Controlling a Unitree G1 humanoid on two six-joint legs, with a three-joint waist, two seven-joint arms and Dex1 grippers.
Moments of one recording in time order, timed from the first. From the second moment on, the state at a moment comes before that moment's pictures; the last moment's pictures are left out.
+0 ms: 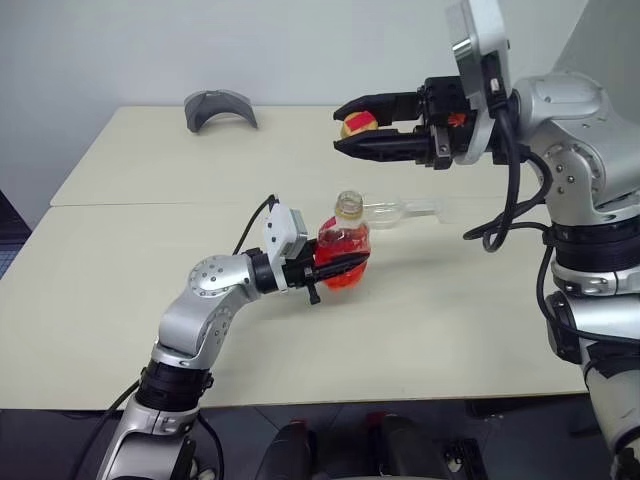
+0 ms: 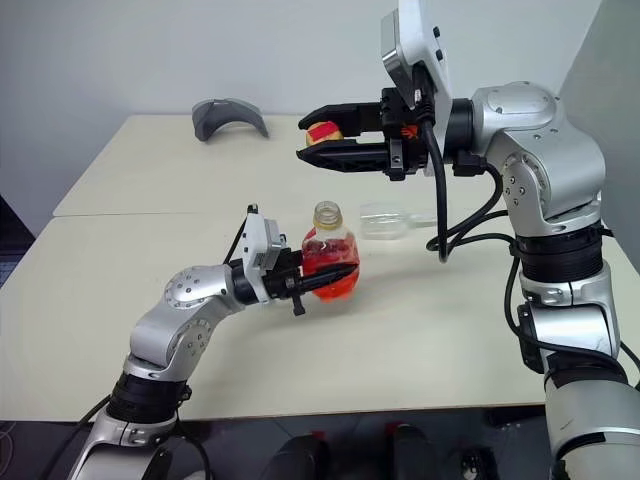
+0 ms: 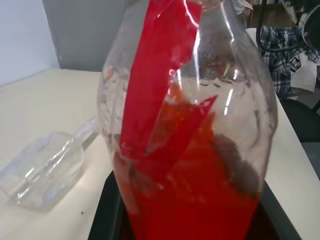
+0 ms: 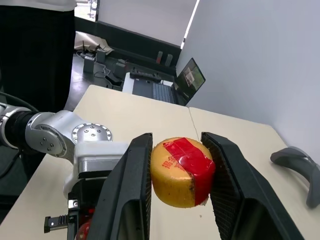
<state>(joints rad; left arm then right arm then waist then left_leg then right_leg) -0.44 0.43 -0.11 -0.20 -0.46 0.35 -0.93 -1.16 -0.53 0.10 0.03 0.53 0.63 1.17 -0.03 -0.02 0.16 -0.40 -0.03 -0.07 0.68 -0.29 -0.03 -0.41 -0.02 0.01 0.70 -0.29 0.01</state>
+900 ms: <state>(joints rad) -0.49 0.36 -0.12 -0.12 -0.42 0.34 -0.82 -0.28 -0.19 -0.05 -0.34 0.24 0.75 0.16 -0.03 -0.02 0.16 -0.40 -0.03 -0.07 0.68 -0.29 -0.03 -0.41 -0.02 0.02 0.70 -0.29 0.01</state>
